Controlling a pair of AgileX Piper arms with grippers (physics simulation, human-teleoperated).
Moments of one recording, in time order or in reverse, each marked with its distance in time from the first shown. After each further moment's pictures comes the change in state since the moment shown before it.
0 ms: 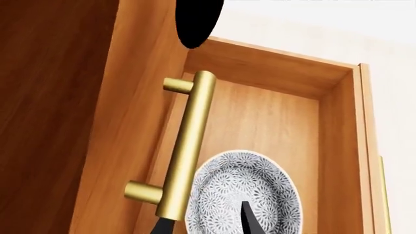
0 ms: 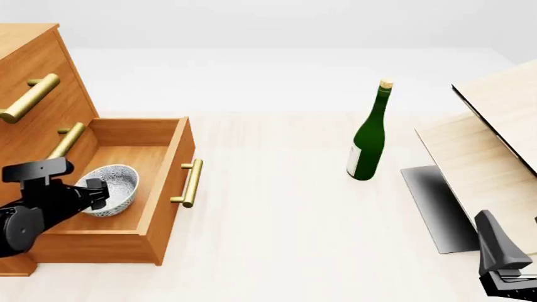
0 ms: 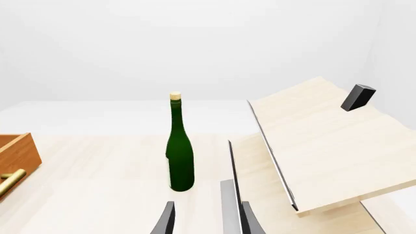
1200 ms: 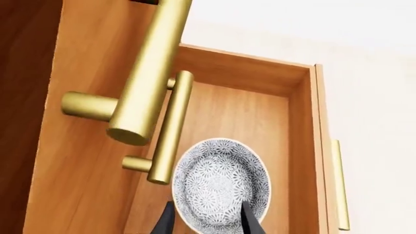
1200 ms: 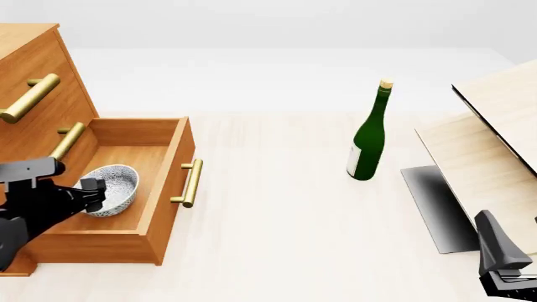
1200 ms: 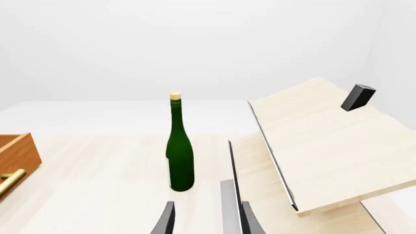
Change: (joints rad) left arm -0.053 -0.241 0.061 0.124 -0.013; right arm 0.000 0.000 0.000 0.000 0.000
